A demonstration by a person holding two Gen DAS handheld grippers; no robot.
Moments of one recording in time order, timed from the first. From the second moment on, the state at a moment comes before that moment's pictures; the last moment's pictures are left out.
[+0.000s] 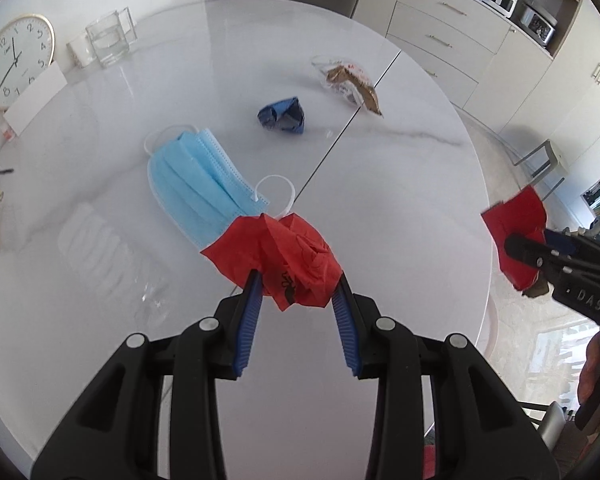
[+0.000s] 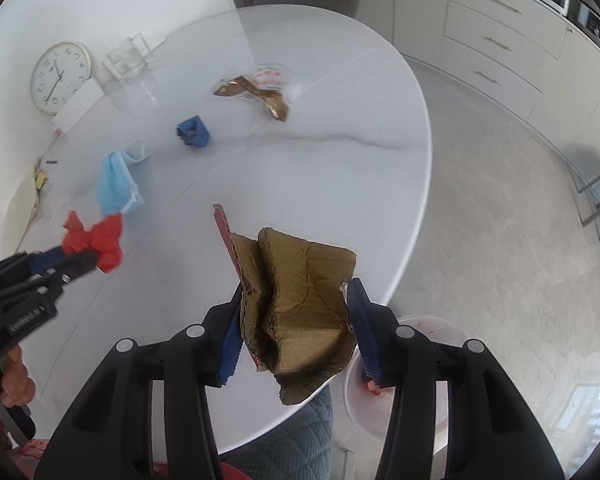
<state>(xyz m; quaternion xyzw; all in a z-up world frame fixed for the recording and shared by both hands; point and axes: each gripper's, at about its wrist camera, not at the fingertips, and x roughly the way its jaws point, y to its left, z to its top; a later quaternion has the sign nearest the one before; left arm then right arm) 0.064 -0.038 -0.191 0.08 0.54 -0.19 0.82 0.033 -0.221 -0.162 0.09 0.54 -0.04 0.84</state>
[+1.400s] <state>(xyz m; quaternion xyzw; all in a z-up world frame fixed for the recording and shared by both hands) 0.030 -0.061 -0.130 0.10 0.46 -0.27 0.84 -0.052 -0.288 -0.185 0.14 0.56 -0.12 0.81</state>
